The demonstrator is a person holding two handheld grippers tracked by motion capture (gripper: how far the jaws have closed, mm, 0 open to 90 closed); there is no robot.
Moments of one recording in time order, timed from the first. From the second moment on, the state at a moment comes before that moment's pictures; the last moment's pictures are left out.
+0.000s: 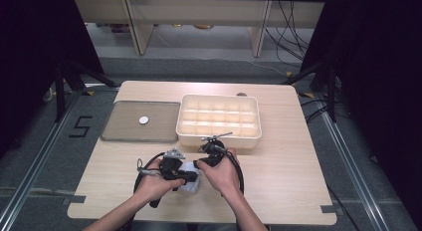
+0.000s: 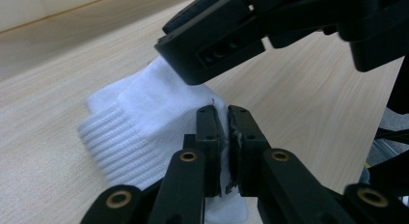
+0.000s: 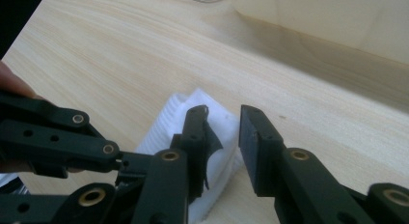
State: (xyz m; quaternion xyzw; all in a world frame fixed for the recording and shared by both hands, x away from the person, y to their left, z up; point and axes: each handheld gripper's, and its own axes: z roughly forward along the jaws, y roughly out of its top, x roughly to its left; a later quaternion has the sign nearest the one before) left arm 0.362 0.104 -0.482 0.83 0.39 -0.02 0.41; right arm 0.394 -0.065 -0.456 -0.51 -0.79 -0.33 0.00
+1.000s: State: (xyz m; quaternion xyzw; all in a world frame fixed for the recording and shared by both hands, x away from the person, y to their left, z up) left arm 0.350 0.105 -0.477 0.85 0.35 0.04 0.40; right arm 0.400 -0.060 -0.467 -0.51 -0.81 -0.31 0.01
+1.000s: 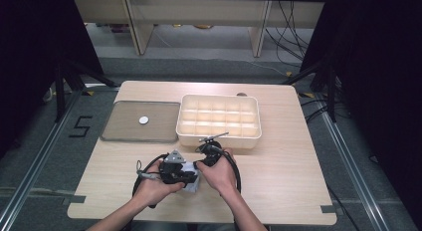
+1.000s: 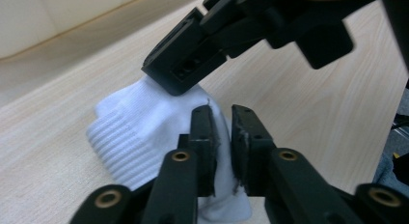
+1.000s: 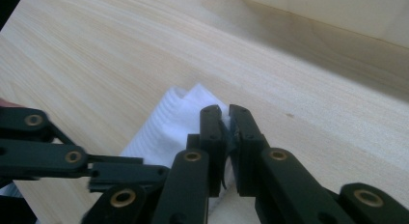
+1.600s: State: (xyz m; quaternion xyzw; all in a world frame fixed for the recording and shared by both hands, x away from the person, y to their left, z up) left arm 0.327 0.105 -0.475 0.85 0.33 0.04 0.41; right arm 0.400 -0.061 -0.467 -0.52 -0.80 -0.31 0.01
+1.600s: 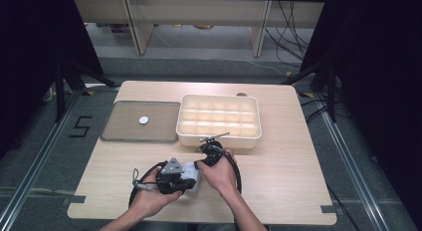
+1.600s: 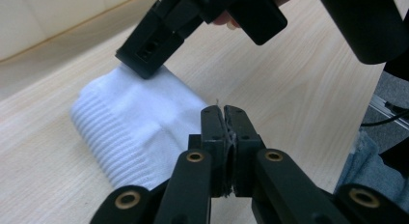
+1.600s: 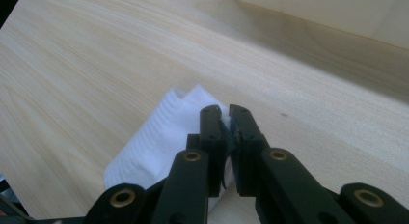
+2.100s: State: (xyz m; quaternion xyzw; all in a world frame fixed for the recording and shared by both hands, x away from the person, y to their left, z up) left arm 0.328 0.101 -0.489 0.86 0.33 0.03 0.39; right arm 0.399 -0.059 -0.473 -0.52 -0.80 -0.30 0.00
